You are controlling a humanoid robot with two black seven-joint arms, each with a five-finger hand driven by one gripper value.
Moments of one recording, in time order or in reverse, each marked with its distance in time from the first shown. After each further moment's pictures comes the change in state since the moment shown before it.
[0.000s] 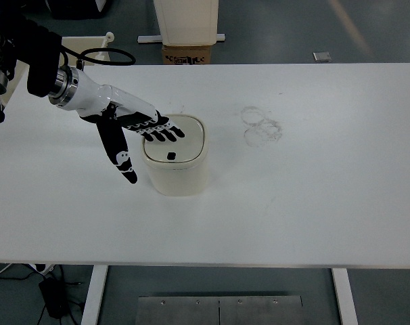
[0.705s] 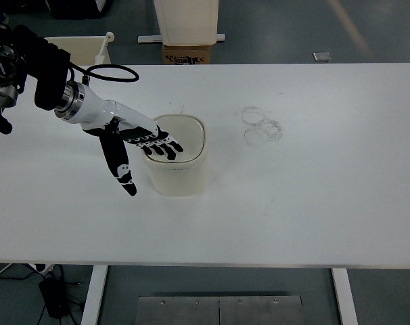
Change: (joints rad) left arm 0.038 -0.024 0.005 0.006 0.005 0.000 -0.001; right arm 0.000 0.000 0.000 0.000 0.000 0.000 0.000
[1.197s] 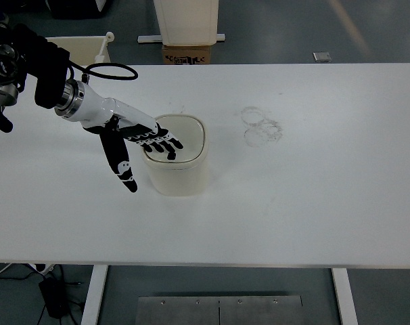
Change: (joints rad) left arm 0.008 -0.016 -0.002 0.029 0.000 0.000 -0.011; right arm 0.000 0.000 0.000 0.000 0.000 0.000 0.000
